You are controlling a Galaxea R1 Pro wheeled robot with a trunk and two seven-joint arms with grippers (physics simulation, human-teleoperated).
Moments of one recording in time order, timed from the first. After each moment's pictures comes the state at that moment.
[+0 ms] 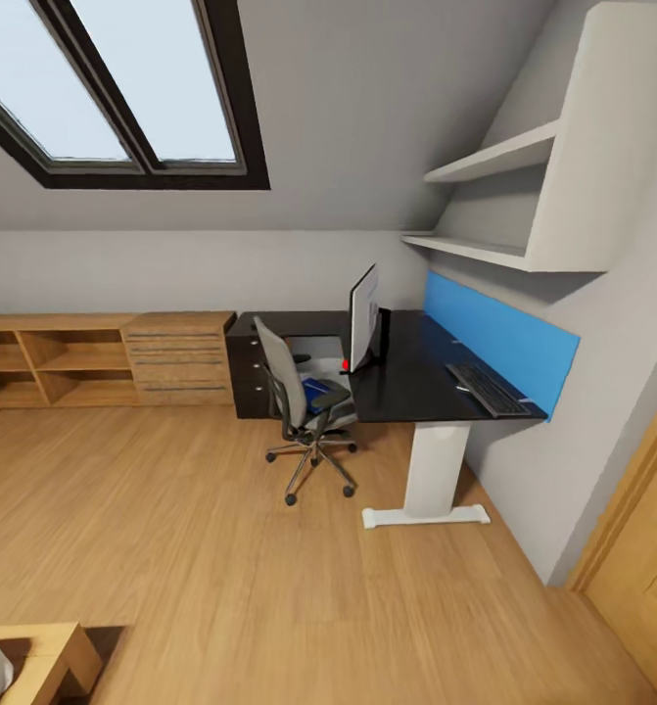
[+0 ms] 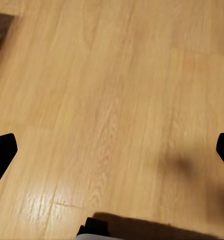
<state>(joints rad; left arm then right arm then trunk) -0.03 -0.01 0.11 -0.23 0.12 -0.55 0.00 -0.19 0.09 0.01 -0.27 0.00 -0.54 -0.10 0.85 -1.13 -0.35</state>
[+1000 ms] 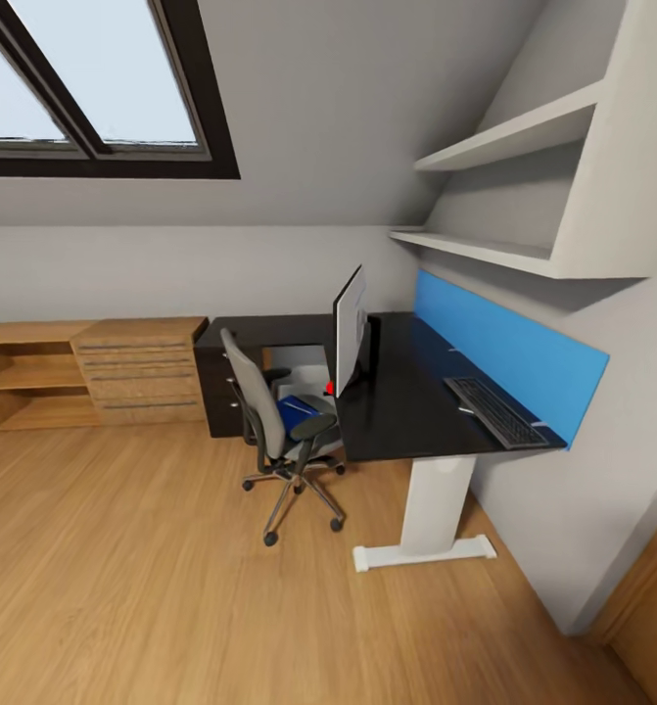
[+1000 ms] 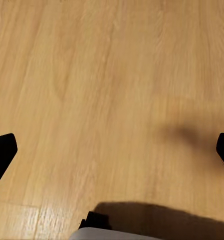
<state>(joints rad) -0.03 -0.01 0.11 -0.23 0.12 -0.55 0.00 -0.19 0.09 0.04 -0.25 0.03 -0.54 -0.06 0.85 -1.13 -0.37</state>
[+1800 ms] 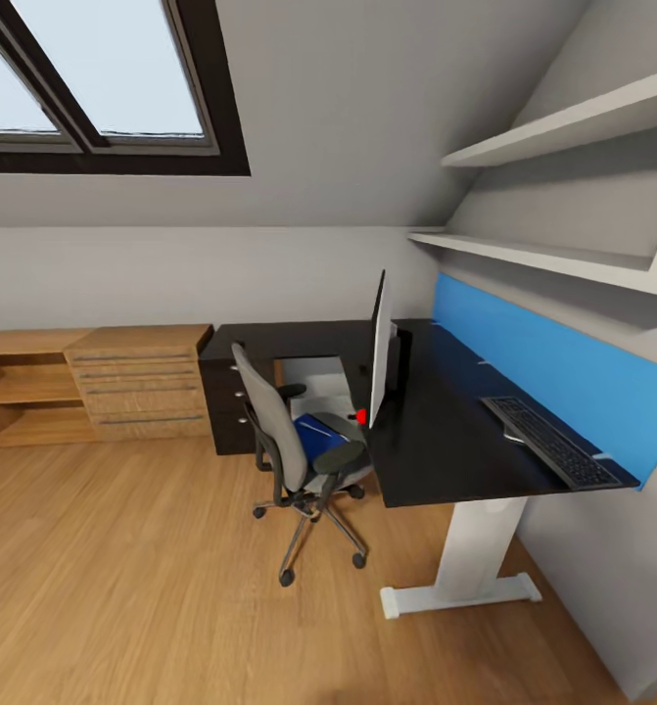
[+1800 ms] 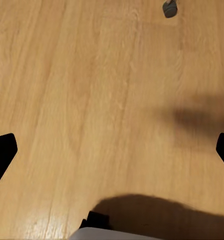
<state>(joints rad) -0.03 -0.01 0.11 -0.23 0.12 -0.55 0.00 -0.19 0.09 0.05 -0.24 0.04 -0.54 -0.06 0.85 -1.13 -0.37</state>
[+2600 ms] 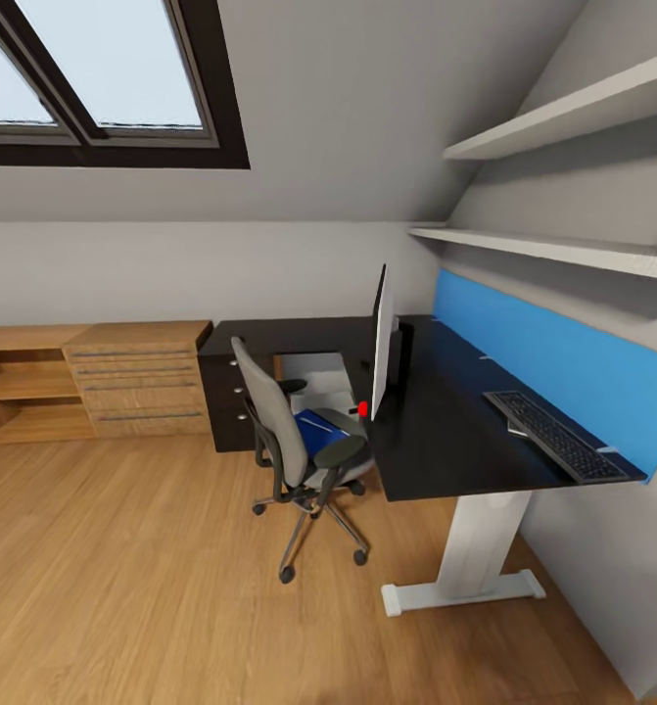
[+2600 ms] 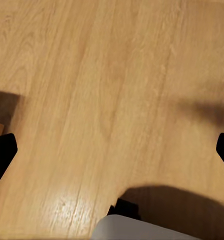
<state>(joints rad) -0.03 -0.01 0.11 -0.23 0.12 -0.49 0.15 -0.19 0.09 0.05 -0.24 0.05 -0.54 -0.06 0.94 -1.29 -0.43</state>
